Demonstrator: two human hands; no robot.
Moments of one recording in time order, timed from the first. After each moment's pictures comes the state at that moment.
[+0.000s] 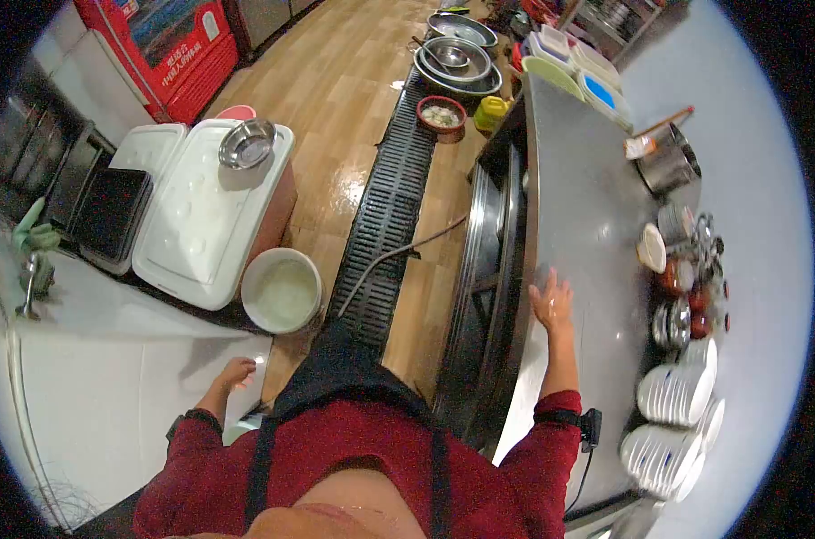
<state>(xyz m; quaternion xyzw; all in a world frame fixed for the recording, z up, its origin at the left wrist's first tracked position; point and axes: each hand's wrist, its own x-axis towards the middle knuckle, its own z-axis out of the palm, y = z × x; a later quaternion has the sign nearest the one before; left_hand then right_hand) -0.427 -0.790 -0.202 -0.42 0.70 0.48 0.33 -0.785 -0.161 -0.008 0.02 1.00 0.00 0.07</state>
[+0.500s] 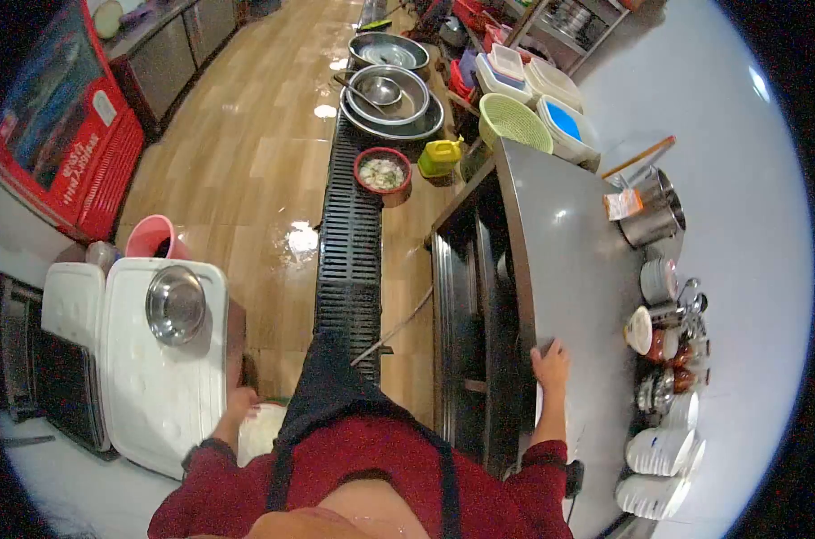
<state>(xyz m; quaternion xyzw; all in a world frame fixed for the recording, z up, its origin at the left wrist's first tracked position) -0.881 -0.896 -0.310 -0.31 0.68 0.57 0.36 -1.021 -0.221 -0.014 0.27 0.96 0.01 0.08</state>
